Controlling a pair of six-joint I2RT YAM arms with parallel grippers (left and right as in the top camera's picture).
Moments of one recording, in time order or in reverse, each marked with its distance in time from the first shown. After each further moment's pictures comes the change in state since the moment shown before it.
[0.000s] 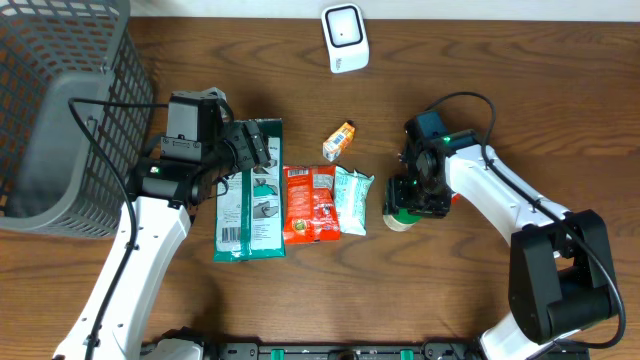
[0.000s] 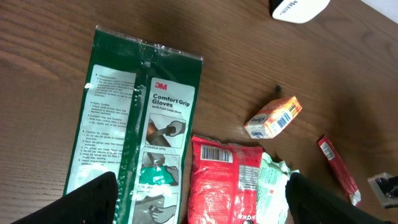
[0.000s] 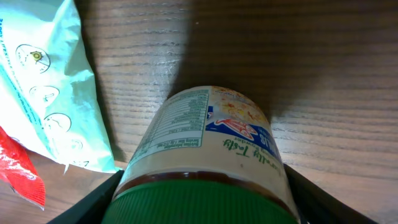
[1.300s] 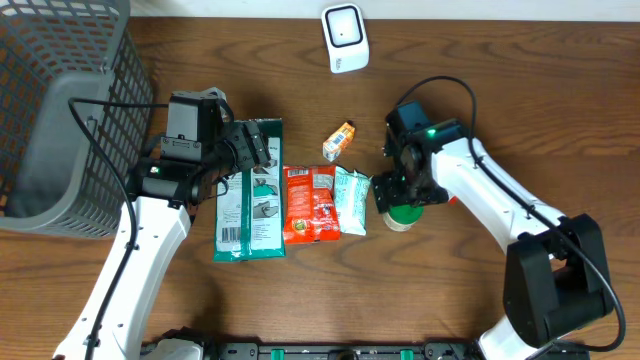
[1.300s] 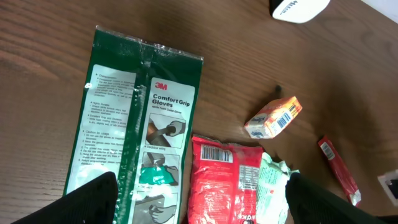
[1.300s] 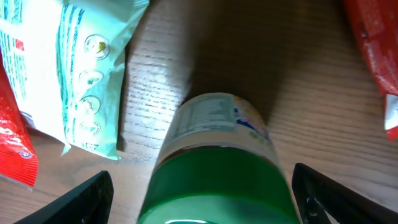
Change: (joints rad) left arm 0.000 0.000 0.000 0.000 0.000 0.000; right arm 0.088 0.000 0.116 -0.094 0.138 -0.146
